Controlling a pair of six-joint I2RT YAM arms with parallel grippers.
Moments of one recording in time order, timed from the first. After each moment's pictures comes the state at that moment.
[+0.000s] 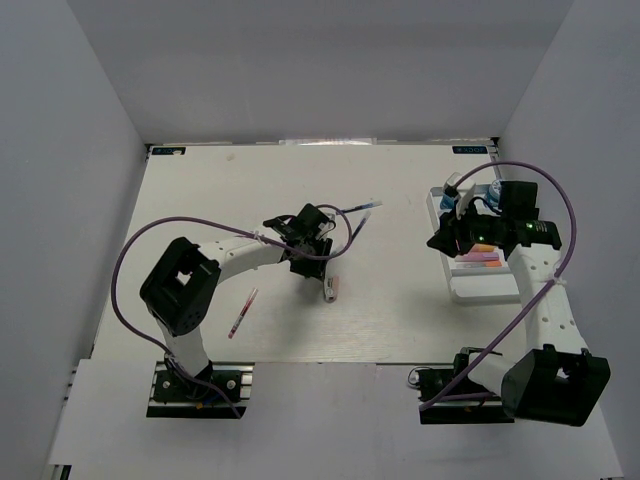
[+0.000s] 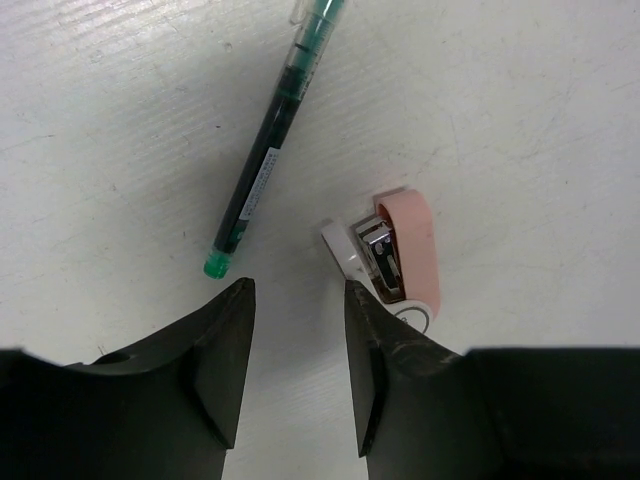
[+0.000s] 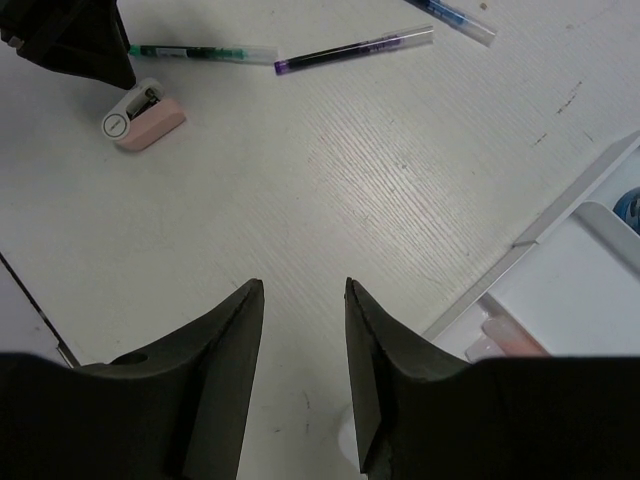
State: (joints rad) left arm -0.74 1.78 1.16 -0.49 0.05 -0.40; right arm -0.08 1.15 1.06 -0.82 -0.81 -0.65
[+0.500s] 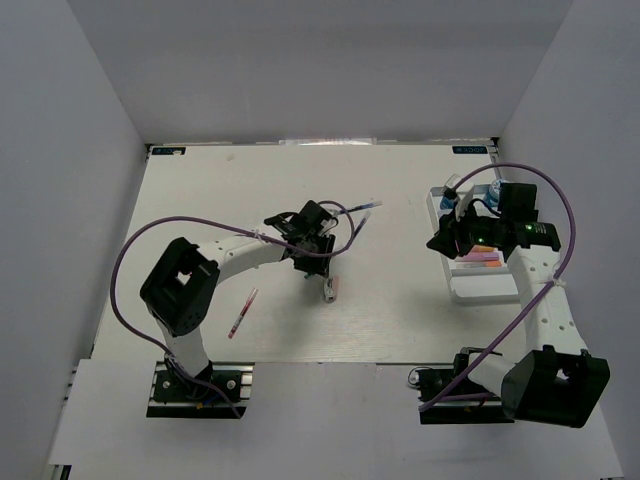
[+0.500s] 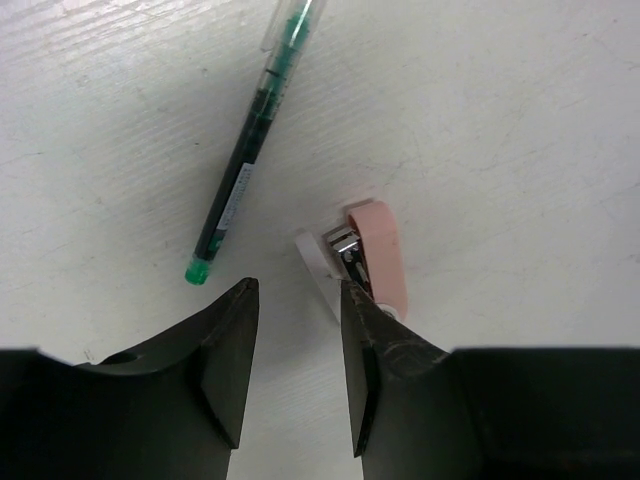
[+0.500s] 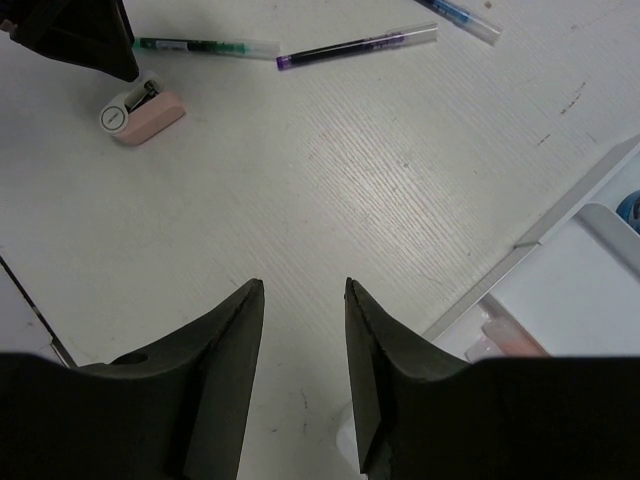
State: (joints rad) left arm -0.75 1.77 1.20 -0.50 0.06 -0.42; right arm -0.08 1.13 1.04 -0.81 -0.81 -0.67
